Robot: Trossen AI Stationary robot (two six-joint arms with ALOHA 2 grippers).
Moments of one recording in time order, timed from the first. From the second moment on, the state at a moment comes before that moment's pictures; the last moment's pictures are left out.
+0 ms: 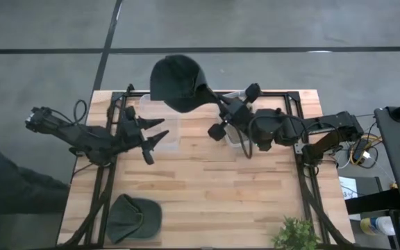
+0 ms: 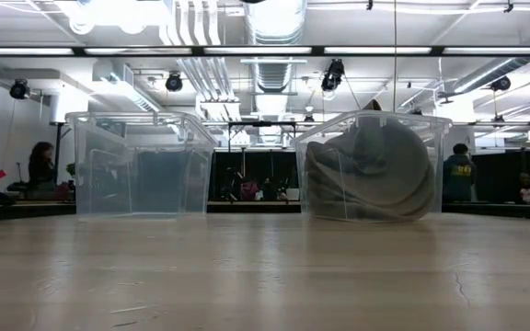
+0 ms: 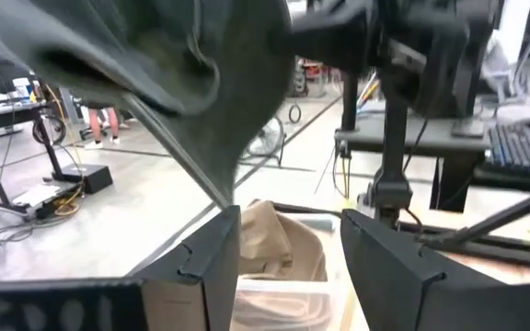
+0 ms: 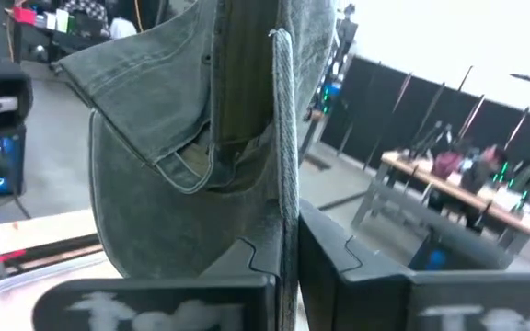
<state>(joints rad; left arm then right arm) -0.40 0.93 1.01 -0.06 -0.85 0.03 0.19 1.53 1.61 -0.08 1.00 -0.28</state>
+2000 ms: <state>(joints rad) -0.40 0.85 1.04 -0.03 -1.03 -0.03 0.23 1.60 1.61 0.16 0.83 -0.46</state>
